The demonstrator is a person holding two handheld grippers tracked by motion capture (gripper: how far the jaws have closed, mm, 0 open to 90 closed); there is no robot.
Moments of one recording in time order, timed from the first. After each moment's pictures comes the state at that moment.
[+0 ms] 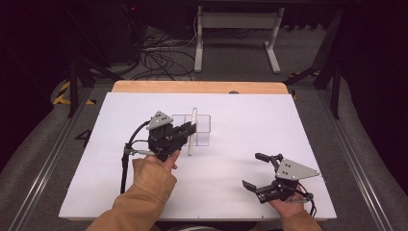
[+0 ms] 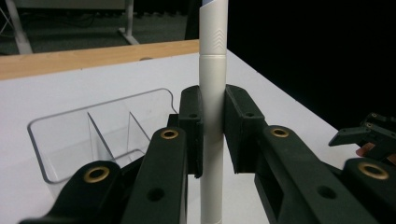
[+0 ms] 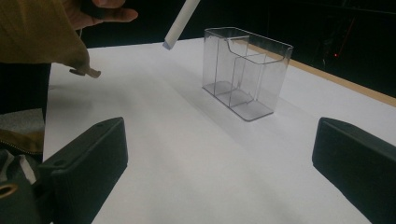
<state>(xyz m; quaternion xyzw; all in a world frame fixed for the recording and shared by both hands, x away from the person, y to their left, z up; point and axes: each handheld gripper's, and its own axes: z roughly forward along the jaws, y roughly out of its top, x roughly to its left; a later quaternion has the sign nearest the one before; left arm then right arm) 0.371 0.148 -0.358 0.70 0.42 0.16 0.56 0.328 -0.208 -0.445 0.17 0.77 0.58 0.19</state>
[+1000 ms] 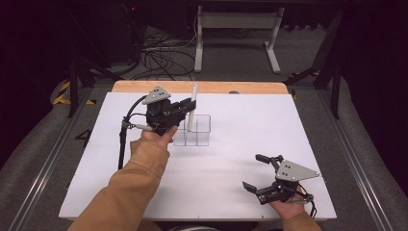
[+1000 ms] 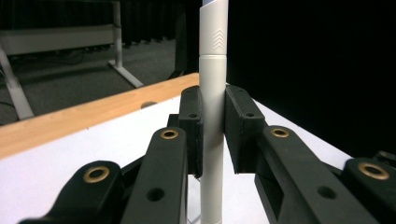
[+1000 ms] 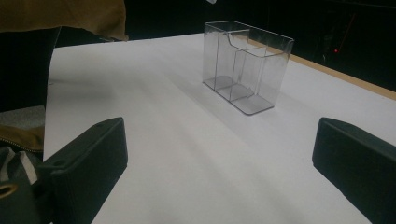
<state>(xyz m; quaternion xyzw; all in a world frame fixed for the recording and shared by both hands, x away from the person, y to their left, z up) 0.419 0.156 -0.324 0.71 0.36 0.18 0.58 0.326 -0.209 -0.449 0.17 0.77 0.58 0.19</state>
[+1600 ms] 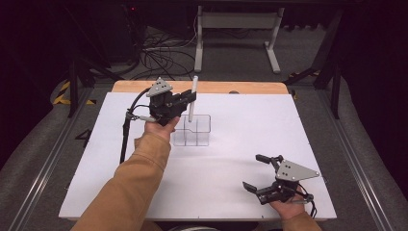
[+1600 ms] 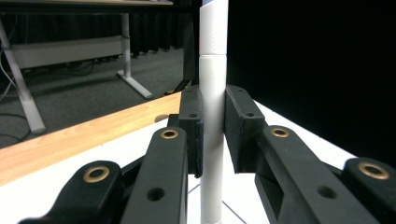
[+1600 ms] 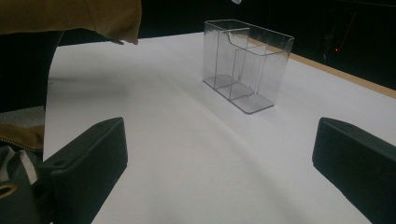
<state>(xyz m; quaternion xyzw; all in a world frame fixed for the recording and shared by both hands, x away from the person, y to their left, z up) 0.448 0.156 -0.331 0.70 0.35 0.20 0.59 0.327 -0.210 -0.449 0.17 0.77 0.58 0.19</state>
